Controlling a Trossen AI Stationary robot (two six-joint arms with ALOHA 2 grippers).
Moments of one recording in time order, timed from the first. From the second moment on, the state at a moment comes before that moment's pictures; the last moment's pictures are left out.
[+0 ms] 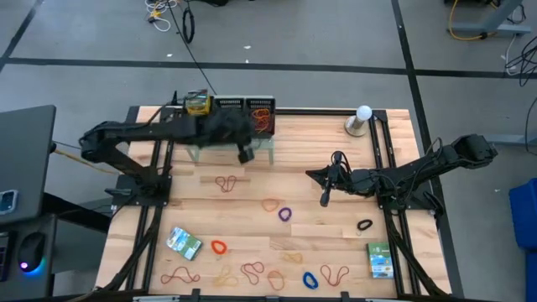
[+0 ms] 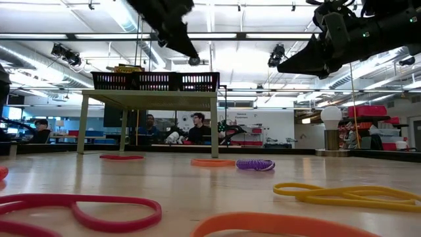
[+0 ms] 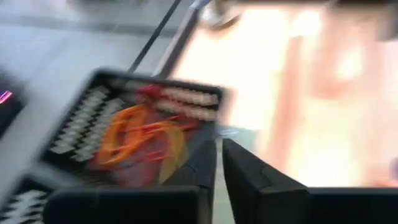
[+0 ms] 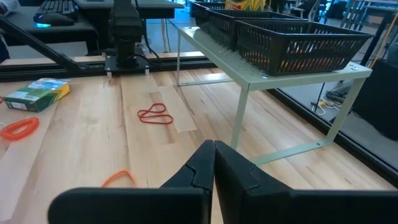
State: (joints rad) left arm 0.15 1.38 1.18 -0.42 -0.34 0.09; right arm 0.23 1.11 0.34 0.53 0.55 0.07
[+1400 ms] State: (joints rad) left arm -0.12 1.33 0.28 0.99 -0.44 -0.04; right arm 0.56 1.67 0.96 -0.37 0.36 0.69
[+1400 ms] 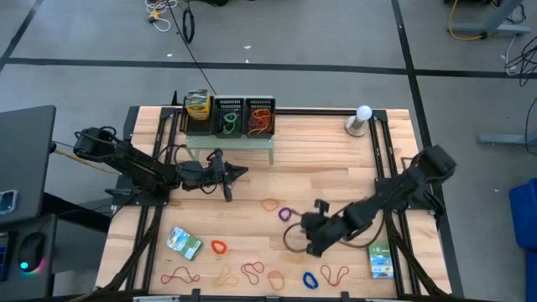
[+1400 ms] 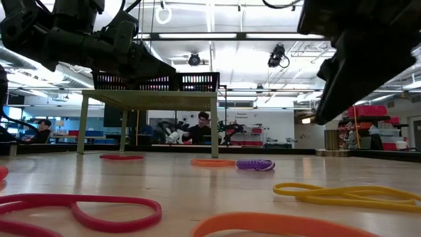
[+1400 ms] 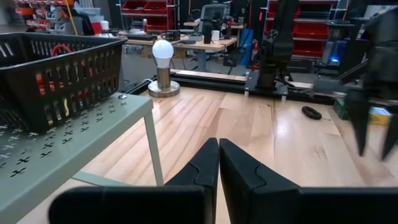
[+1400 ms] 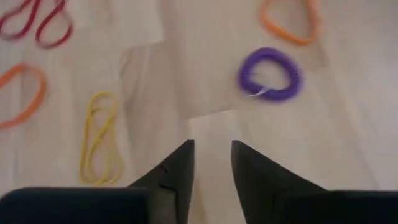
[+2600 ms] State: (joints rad) left arm -0.12 1.33 0.28 0.99 -0.44 -0.03; right arm 0.60 2.10 1.42 -0.59 0.14 0.62
